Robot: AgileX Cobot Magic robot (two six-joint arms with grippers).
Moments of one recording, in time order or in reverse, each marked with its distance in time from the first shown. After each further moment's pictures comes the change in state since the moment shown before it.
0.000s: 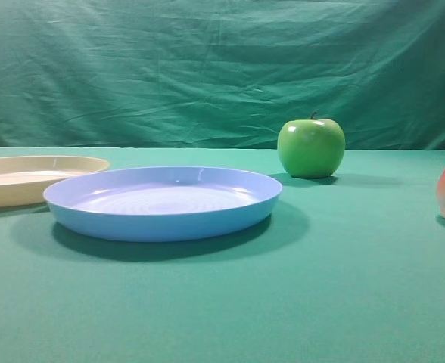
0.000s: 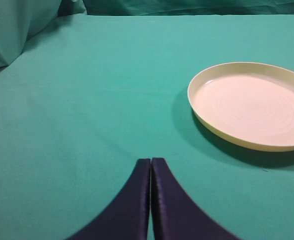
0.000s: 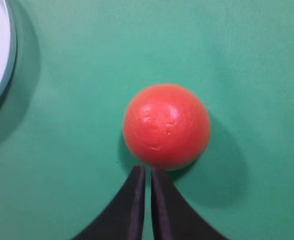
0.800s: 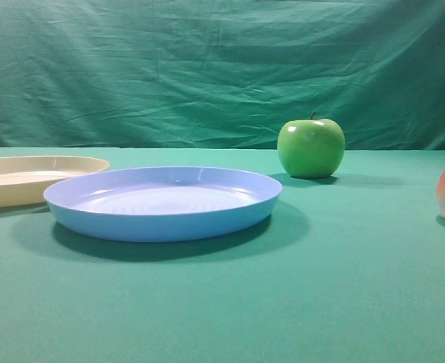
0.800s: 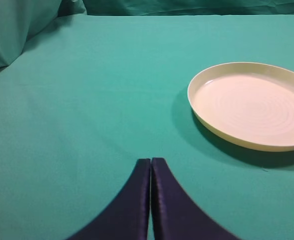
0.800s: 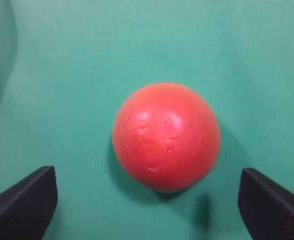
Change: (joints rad) left arm 0.000 0.000 0.000 0.000 0.000 0.000; right arm 0.043 0.176 -0.001 -0.016 -0.113 -0.049
